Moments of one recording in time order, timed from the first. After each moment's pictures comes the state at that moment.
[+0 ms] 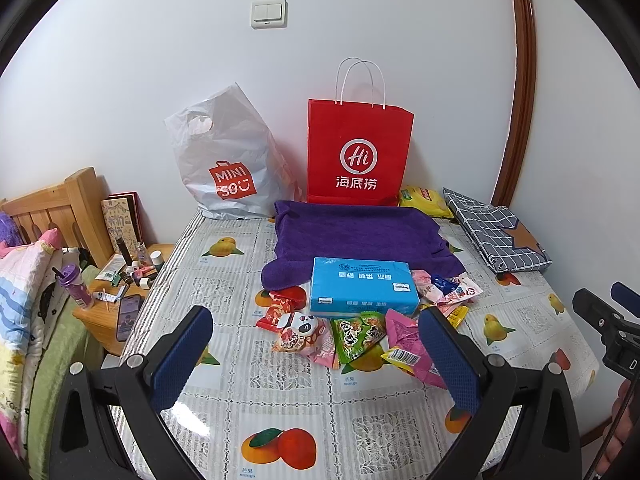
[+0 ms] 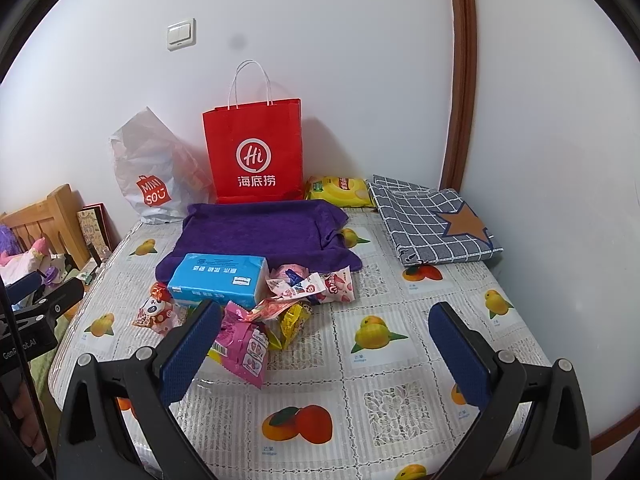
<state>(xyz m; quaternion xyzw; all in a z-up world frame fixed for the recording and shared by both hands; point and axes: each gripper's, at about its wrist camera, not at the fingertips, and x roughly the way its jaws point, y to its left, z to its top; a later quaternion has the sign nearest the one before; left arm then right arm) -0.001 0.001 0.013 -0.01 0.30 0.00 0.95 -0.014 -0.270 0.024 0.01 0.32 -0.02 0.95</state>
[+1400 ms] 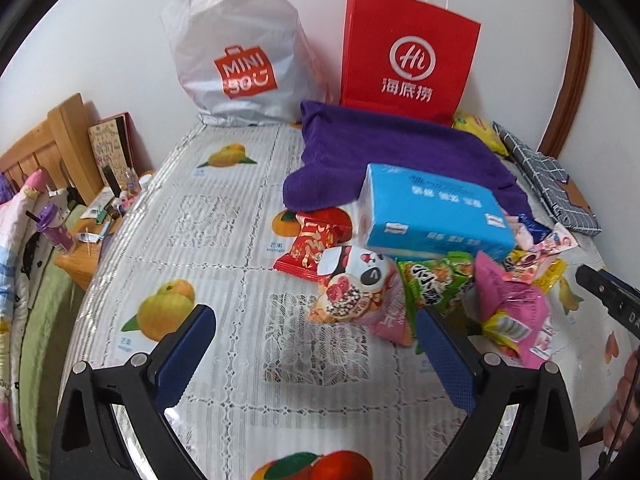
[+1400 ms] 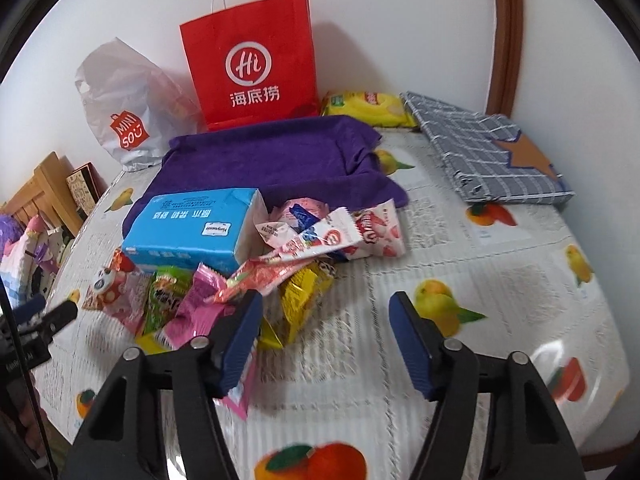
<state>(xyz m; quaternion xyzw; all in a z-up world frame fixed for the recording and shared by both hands) 0.085 0.036 -0.110 -0.03 0.42 0.02 0.91 0.107 -0.257 -0.109 0.04 0.43 0.03 0.90</state>
